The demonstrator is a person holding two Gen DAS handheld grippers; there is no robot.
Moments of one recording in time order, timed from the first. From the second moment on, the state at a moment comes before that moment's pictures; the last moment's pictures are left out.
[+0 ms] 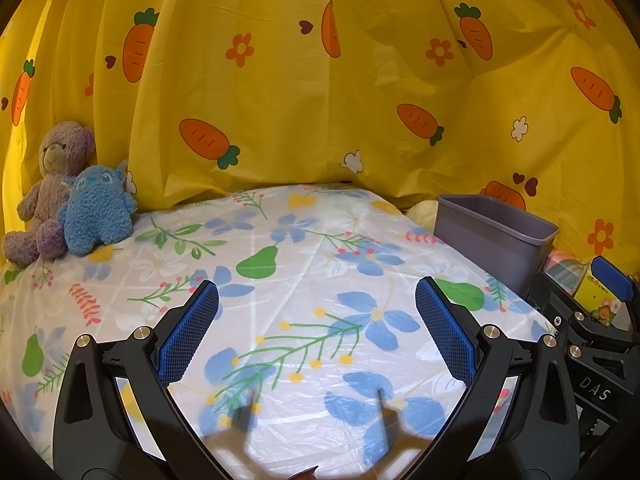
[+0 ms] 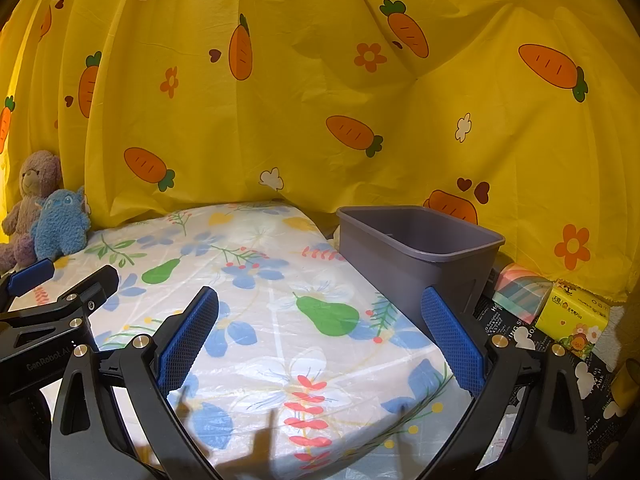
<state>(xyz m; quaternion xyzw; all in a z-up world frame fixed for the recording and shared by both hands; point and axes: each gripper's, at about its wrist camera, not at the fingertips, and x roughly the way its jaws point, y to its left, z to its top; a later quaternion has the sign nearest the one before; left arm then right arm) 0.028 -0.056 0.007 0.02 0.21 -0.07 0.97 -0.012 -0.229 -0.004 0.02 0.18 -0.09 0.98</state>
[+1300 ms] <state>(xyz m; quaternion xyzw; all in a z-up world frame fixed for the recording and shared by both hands) 0.032 -0.062 0.010 0.02 0.21 -0.07 0.97 -0.011 -0.229 -0.005 0.02 0.18 -0.09 0.98</state>
